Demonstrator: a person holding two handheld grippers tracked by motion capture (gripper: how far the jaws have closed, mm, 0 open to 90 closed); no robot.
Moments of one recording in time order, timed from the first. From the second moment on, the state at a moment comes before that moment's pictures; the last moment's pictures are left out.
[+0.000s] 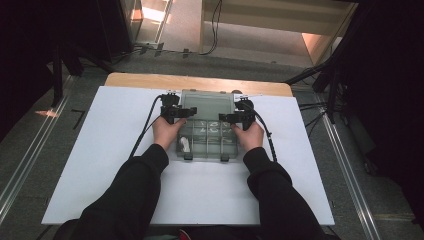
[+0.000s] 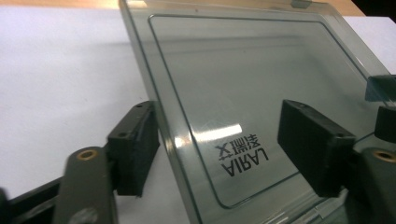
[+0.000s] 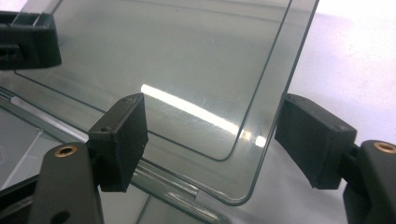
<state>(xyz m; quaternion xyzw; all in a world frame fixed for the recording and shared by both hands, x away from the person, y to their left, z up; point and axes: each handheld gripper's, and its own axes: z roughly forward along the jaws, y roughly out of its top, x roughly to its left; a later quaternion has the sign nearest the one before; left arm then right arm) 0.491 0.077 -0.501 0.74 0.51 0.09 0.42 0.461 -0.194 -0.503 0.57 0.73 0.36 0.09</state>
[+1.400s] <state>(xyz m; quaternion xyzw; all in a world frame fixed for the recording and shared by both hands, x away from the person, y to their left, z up) 0.461 0.095 -0.451 0.75 0.45 0.10 0.47 0.437 -0.213 -0.465 0.54 0.72 0.42 0.10</state>
